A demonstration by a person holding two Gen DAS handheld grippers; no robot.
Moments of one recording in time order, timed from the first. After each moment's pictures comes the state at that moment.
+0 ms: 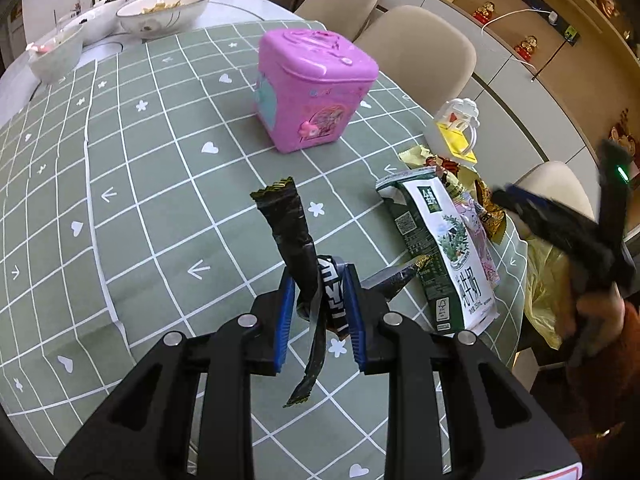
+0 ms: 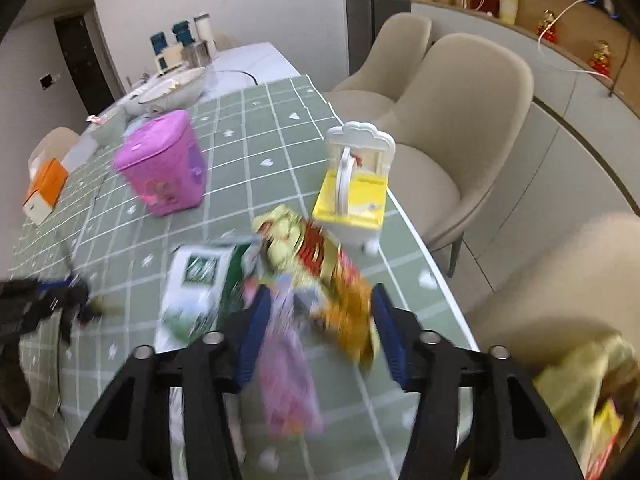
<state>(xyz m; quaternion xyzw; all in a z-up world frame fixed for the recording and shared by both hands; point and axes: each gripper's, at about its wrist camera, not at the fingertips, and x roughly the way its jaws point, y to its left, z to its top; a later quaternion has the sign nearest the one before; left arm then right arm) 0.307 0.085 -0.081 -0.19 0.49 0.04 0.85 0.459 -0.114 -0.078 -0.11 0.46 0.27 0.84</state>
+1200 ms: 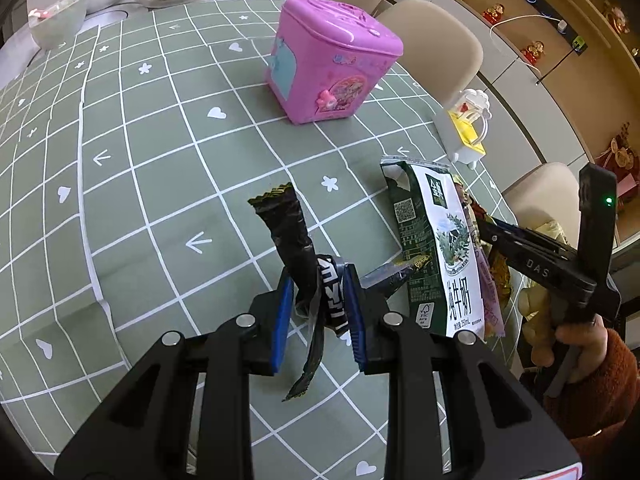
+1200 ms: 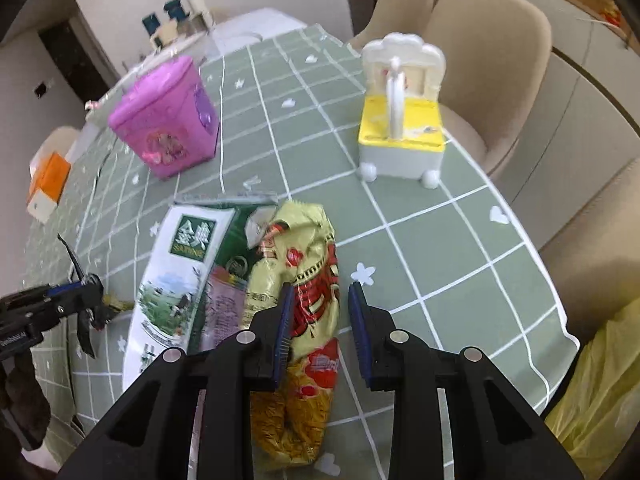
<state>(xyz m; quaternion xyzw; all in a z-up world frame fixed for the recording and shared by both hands) 0.300 0.095 -0.100 -0.22 0.50 0.03 0.84 0.430 -0.100 -0.114 -0.08 0.51 0.29 0.80</state>
